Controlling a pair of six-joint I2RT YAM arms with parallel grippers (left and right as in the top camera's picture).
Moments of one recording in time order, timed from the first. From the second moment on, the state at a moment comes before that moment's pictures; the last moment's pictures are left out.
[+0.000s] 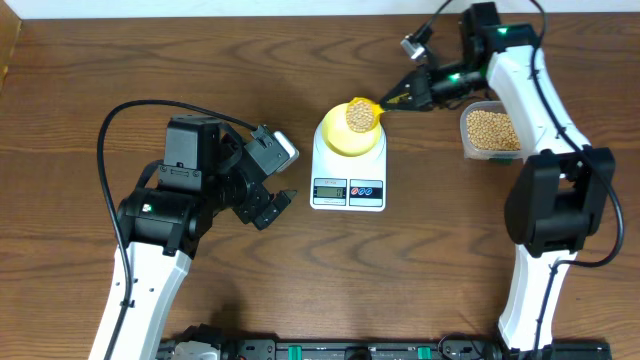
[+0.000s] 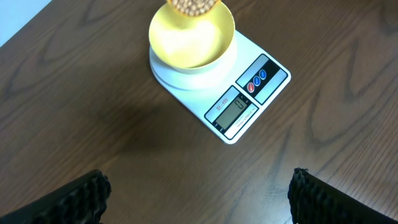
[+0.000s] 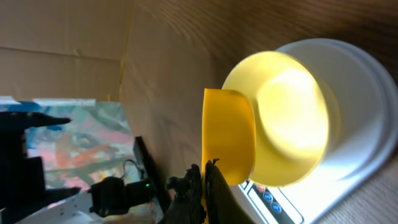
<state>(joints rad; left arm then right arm) -0.19 1.14 1.10 -0.89 0.39 0.61 0.13 2.21 1.98 -1.19 -1.04 -0.15</state>
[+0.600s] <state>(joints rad) -0.19 1.14 1.10 -0.89 0.39 0.61 0.18 2.21 1.99 -1.14 -0.80 -0.07</state>
